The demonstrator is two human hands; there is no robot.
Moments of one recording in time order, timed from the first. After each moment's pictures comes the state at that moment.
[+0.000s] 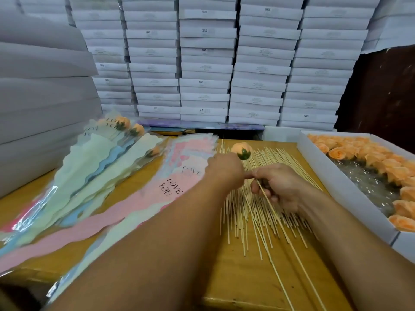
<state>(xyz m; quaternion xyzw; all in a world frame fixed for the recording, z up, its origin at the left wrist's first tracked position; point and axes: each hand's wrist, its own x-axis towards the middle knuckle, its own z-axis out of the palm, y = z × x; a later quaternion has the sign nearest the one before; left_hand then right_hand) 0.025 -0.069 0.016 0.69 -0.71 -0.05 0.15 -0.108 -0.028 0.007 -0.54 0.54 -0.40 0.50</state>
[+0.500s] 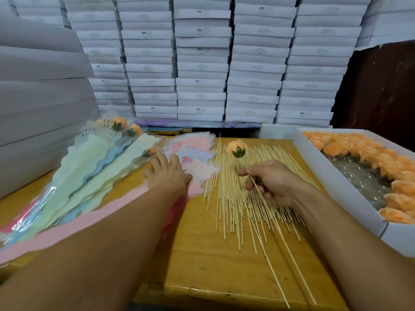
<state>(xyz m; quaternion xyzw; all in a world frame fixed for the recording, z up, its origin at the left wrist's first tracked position) 0.133 -0.075 -0.022 0.78 -0.62 0.06 0.08 -0.109 -0.032 0.004 -0.56 0.54 -0.40 0.50</state>
